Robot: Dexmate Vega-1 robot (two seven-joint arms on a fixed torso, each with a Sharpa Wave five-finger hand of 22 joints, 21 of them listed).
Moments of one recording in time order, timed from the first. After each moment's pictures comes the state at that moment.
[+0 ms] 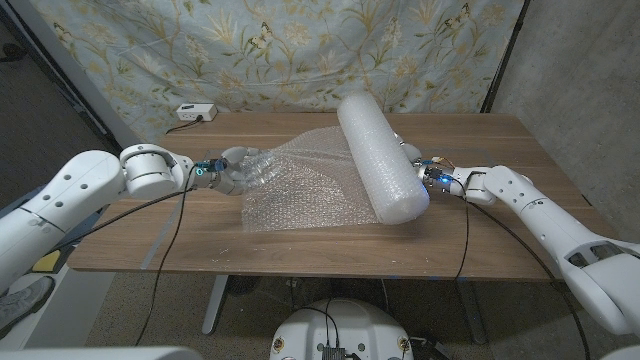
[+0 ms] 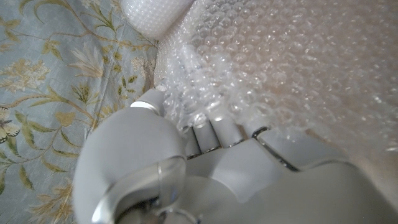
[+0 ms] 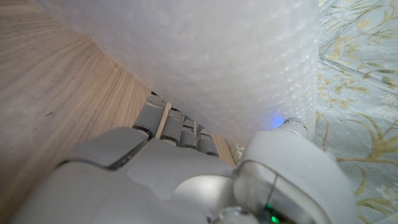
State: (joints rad) left arm 0.99 1.05 0.11 -1.91 -2.03 0.64 0.53; left_hand 1.01 0.16 0.55 -0.16 0.18 0.95 0.02 0.22 0.22 1.06 -0.14 0.42 0.46 1.17 -0.21 0.34 0.21 0.73 -0.03 0.63 0.20; right arm -0.58 -0.56 -0.38 -1.13 1.19 -0.67 0.73; right_hand 0.62 0.03 -0.22 0.08 0.41 0.21 0.14 0.20 0.28 0.22 0.21 0.57 0.50 0.51 0.08 0.20 0.51 0.67 0.14 0.26 0.18
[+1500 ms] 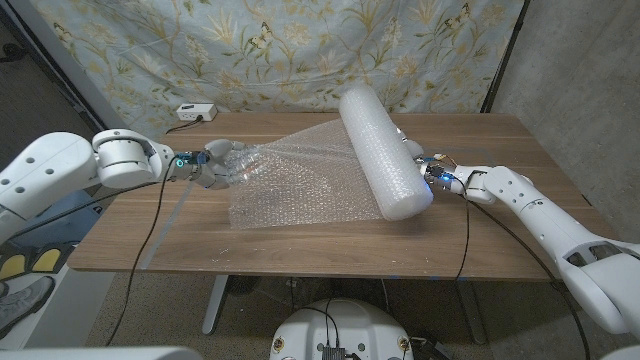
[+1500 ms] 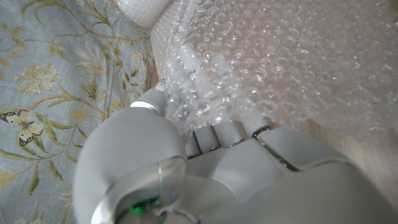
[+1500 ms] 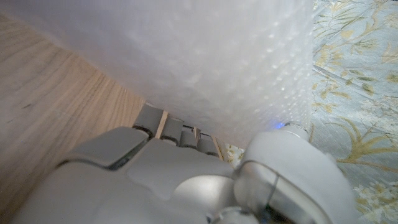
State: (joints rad) left arm 1.05 1.17 0.01 -1.95 -2.06 0.67 0.54; left_hand 1.01 0.16 0.54 -0.15 0.18 0.95 0.02 0.22 0.22 1.07 -0.14 0.42 0.46 1.17 -0.21 0.34 0.22 0.72 -0.03 0.65 0.20; right arm -0.59 -0.55 -0.36 -1.13 1.17 -0.62 0.76; right_hand 0.60 0.03 -0.25 0.09 0.43 0.21 0.14 0.20 0.26 0.22 0.21 0.54 0.50 0.48 0.10 0.20 0.50 0.66 0.16 0.25 0.18
